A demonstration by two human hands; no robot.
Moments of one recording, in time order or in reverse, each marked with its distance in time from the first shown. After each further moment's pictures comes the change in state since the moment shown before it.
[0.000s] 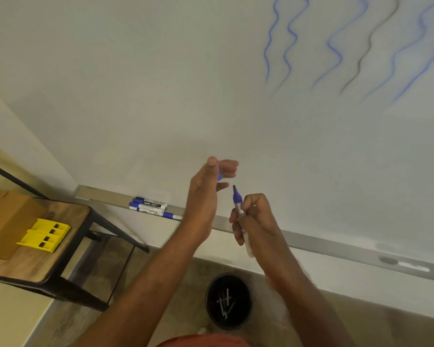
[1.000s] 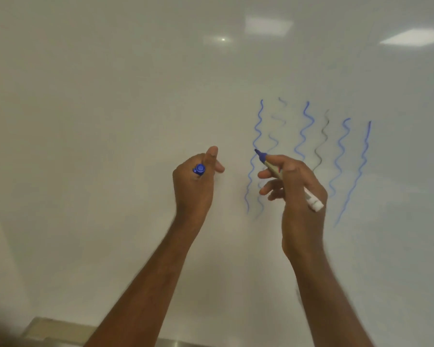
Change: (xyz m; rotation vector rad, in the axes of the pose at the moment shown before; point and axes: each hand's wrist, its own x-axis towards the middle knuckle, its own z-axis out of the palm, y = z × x) left_hand 0.112 0.199 0.000 -0.002 0.189 0.694; right_hand 0.043 -0.233 -0.015 0.068 0.485 -0.888
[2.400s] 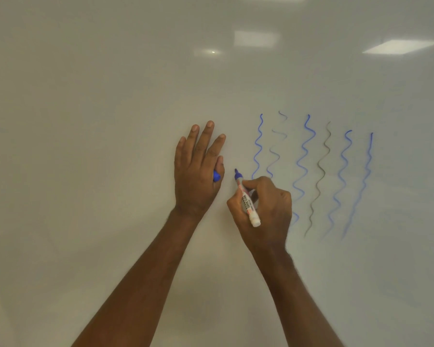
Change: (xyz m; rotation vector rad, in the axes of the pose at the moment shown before) left_hand 0.076 -0.056 0.018 0.839 0.069 0.840; right_hand 0.028 0.080 0.042 -0.754 0.210 -0.452
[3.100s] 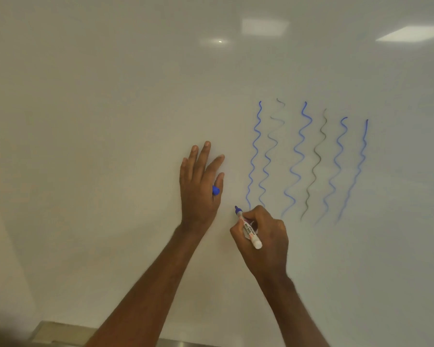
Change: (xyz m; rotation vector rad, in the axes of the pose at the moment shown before) left_hand -0.063 0.025 -0.020 -0.159 -0.135 -0.159; right_hand -0.074 0.018 -0.033 -0.006 -0.296 0.207
